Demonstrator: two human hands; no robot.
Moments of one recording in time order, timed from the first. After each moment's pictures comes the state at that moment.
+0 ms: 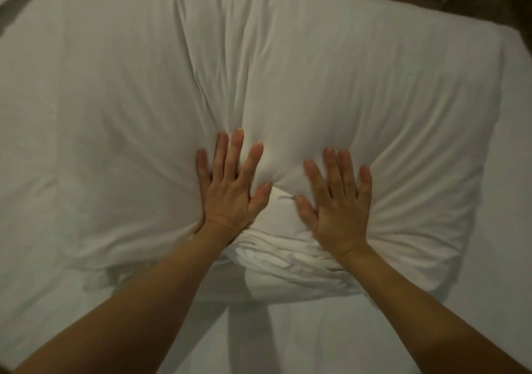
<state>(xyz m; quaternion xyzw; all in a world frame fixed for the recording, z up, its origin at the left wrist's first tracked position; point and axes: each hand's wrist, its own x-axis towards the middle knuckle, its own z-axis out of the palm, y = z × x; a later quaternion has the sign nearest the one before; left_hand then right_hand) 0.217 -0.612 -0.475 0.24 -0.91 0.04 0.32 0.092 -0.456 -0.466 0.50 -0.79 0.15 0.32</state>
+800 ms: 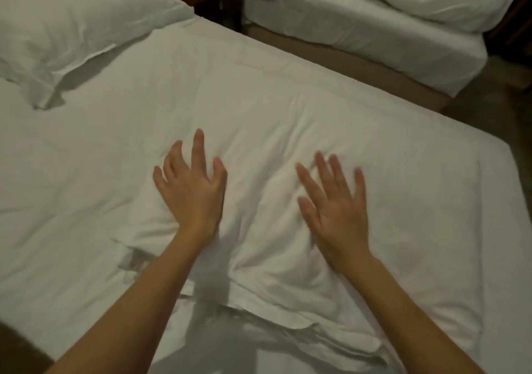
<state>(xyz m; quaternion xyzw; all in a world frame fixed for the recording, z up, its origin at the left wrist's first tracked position) 0.264 -0.701 -0.338 0.60 -0.75 -0.10 0.26 0.107 -0.542 -0.300 0.58 -0.79 0.10 0.14</state>
